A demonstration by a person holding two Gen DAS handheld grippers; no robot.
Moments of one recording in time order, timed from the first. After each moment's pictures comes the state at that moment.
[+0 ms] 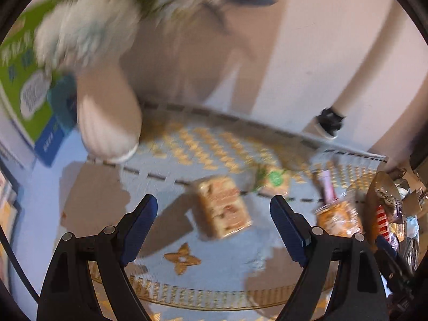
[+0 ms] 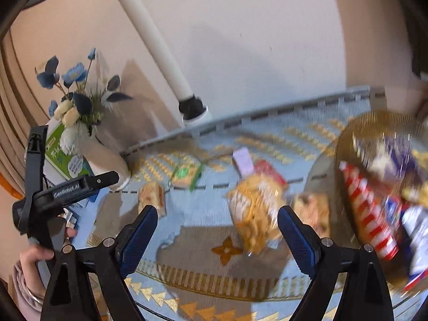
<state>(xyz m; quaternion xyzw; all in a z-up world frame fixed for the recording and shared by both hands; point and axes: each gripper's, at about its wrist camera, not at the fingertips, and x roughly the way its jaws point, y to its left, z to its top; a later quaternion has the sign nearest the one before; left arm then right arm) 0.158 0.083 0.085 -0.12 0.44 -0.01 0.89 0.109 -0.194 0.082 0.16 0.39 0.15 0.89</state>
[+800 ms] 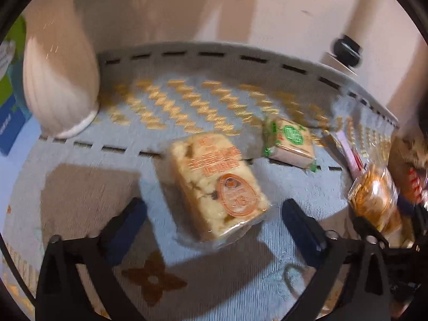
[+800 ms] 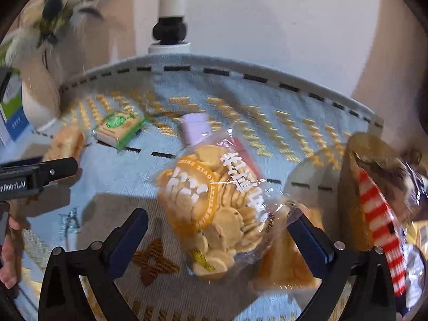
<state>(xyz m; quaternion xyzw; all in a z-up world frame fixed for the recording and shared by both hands) 0.174 0.032 -0.001 -0.06 0.42 -0.04 0.90 0.156 -0.143 0.009 -0.11 0.40 0.04 0.91</state>
